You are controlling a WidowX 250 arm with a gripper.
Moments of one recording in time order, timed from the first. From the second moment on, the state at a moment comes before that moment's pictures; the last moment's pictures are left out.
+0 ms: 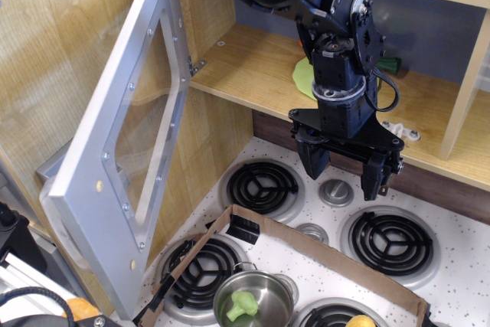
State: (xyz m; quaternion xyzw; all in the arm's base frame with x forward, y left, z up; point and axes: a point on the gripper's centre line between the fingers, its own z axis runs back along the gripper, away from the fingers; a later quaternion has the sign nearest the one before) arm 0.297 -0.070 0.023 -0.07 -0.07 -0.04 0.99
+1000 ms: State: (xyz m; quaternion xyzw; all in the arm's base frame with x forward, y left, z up) arm 0.266 -0.047 0.065 -0.07 -0.06 -0.14 0.99
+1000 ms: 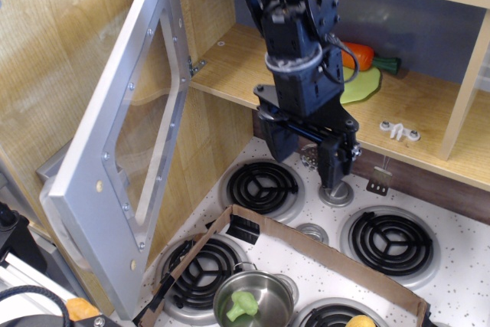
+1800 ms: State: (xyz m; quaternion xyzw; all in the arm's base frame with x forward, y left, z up) arm 0.237 0.004 0.161 0.01 -0.03 -0.19 0.98
